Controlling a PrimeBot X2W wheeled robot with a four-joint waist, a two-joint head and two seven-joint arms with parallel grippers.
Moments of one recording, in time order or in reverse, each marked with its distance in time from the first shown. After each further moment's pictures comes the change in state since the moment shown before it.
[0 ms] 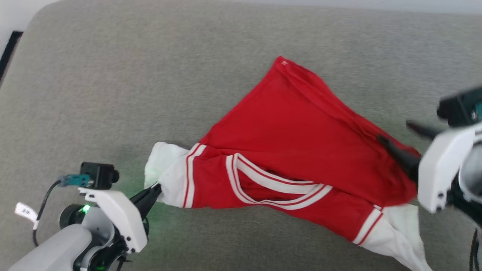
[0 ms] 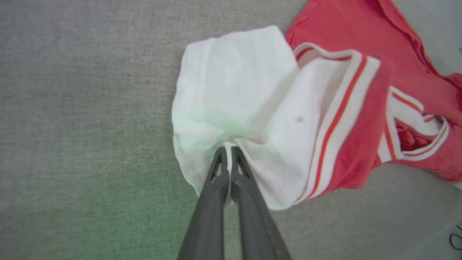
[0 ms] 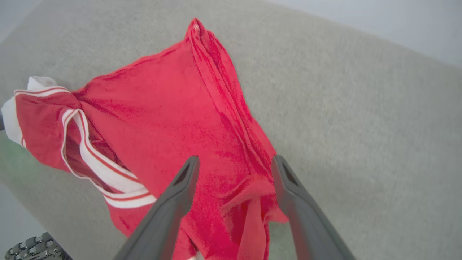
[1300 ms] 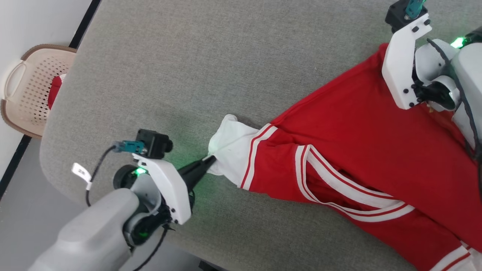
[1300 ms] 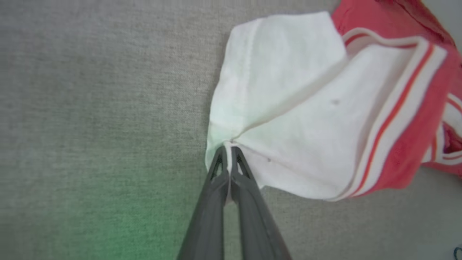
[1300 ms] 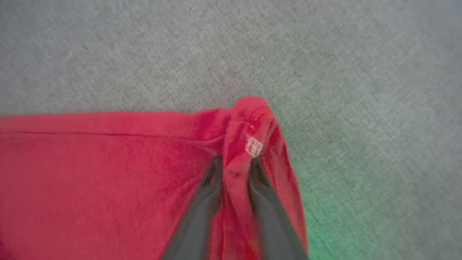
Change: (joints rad) left arm -0.198 -0.236 -0.078 0.195 0.078 -0.146 0.017; right arm -0.875 -0.103 0.819 1.088 0.218 0.001 -0.210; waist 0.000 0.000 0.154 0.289
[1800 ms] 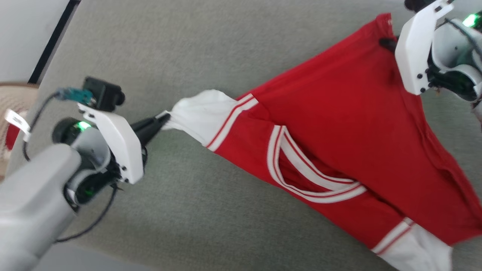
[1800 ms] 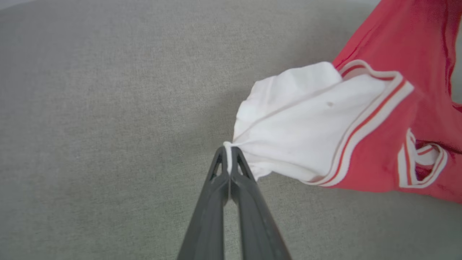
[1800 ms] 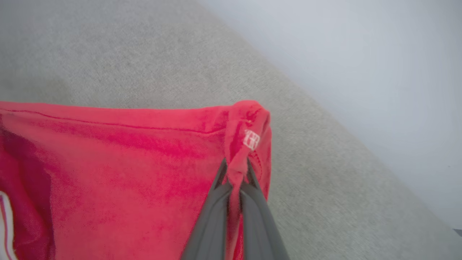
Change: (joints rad) left arm -0.137 0.191 0.049 -0.093 0.001 0.030 0.137; right arm -0.051 -0.085 0.056 -0.131 0.132 0.000 -0.179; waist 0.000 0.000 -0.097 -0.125
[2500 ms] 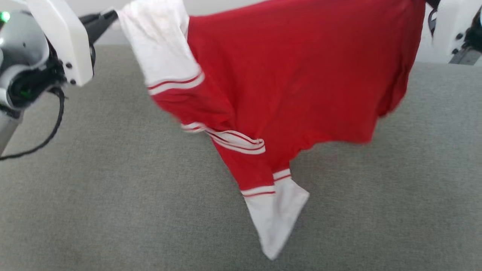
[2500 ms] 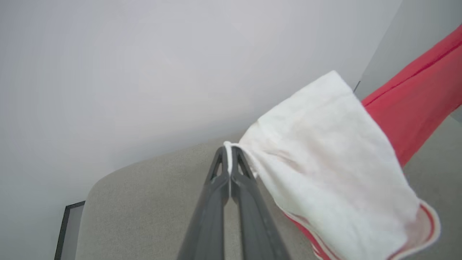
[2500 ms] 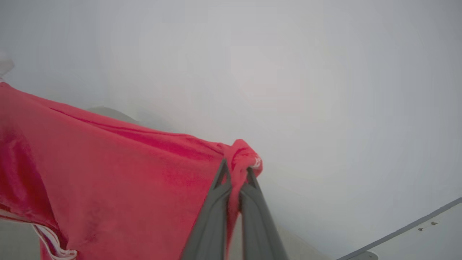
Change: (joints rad) left arm -0.383 0.067 0.064 0.063 0.017 0.031 0.274; right arm 0.007 -0.058 -0.223 -0.188 -0.011 0.000 -0.148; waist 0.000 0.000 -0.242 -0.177
